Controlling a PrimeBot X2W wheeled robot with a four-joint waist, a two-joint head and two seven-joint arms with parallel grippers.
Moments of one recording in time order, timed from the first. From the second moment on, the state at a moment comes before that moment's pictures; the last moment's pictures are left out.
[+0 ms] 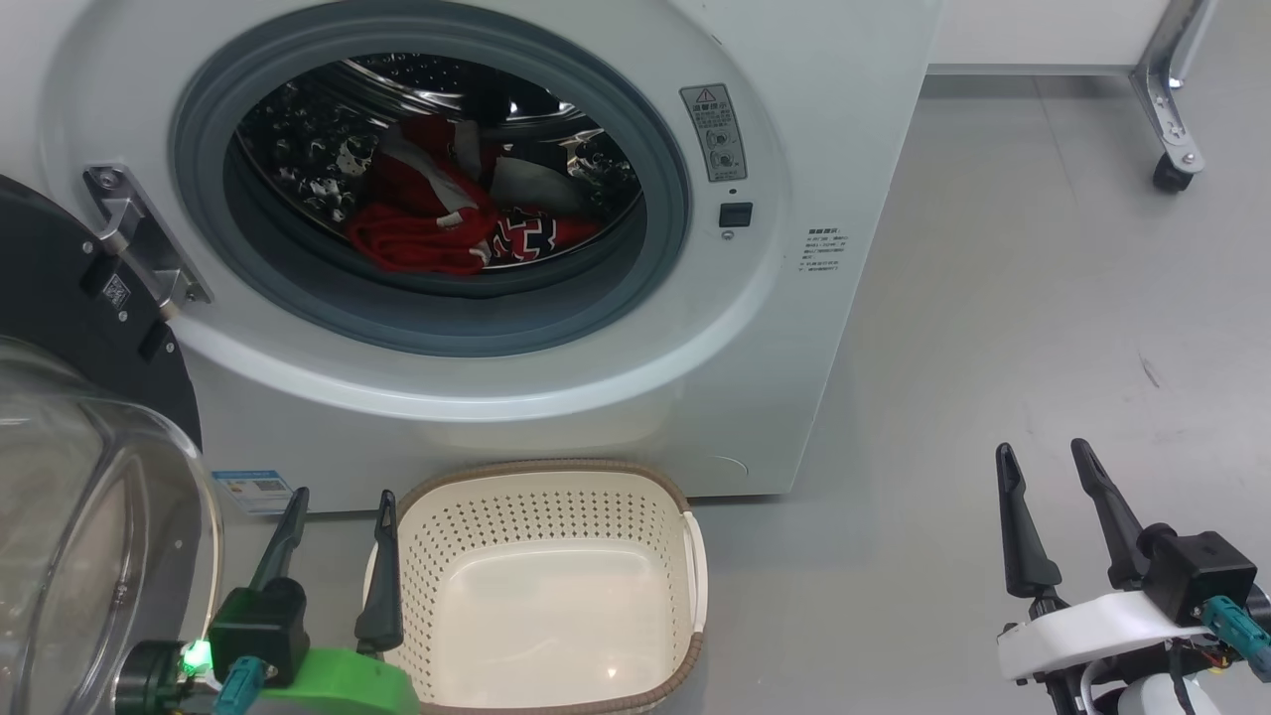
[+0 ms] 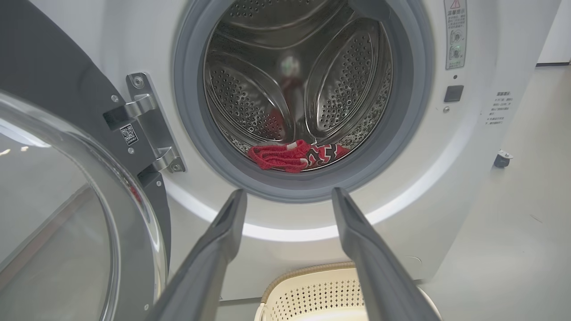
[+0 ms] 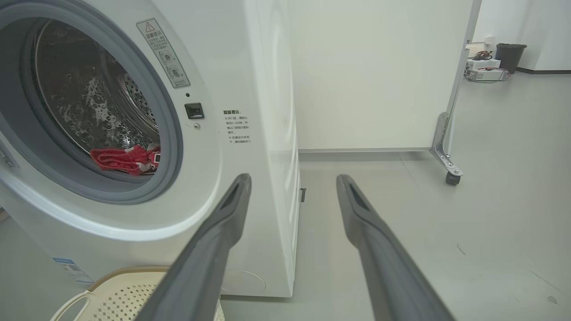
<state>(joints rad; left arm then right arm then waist) 0.06 0.06 -0.17 0.01 -0.21 0.10 -0.14 0.05 -0.08 0.04 0.14 0.27 0.10 -0.26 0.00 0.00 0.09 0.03</state>
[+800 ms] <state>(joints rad) -0.17 0.07 -0.19 0.18 -0.23 0.02 -0.02 0.02 -0.08 0.09 0.11 0.27 0.11 -0.26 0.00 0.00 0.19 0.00</state>
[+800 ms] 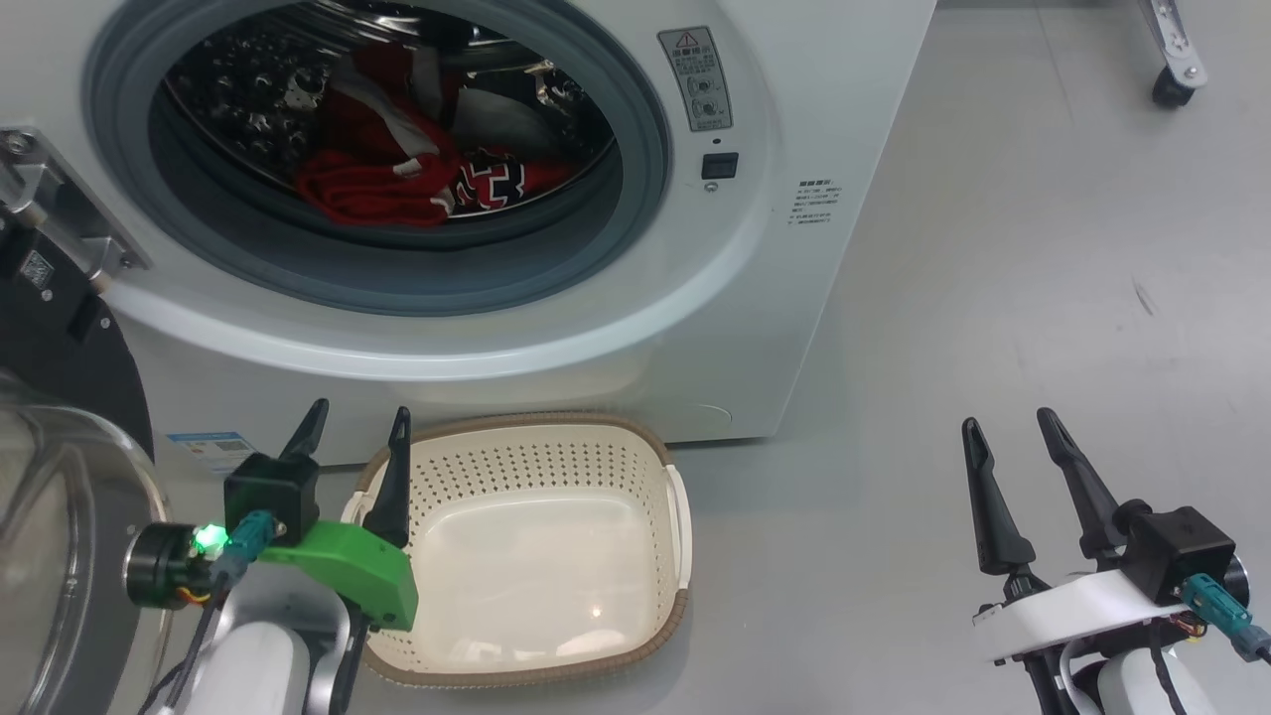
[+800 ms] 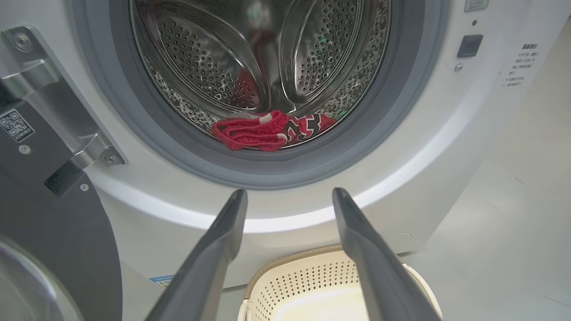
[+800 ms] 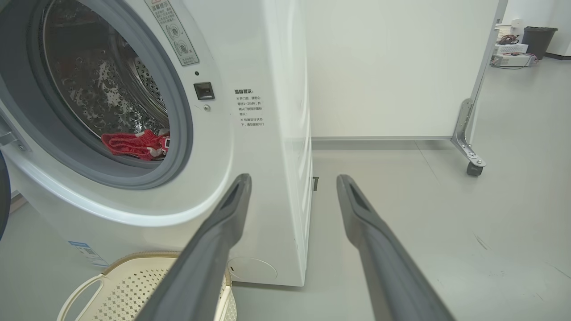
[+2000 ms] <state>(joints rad) -0.87 0.21 -0.10 0.47 -0.29 -0.06 0.29 -0.22 -0.05 0.15 0.08 0.34 0.12 -0.26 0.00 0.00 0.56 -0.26</state>
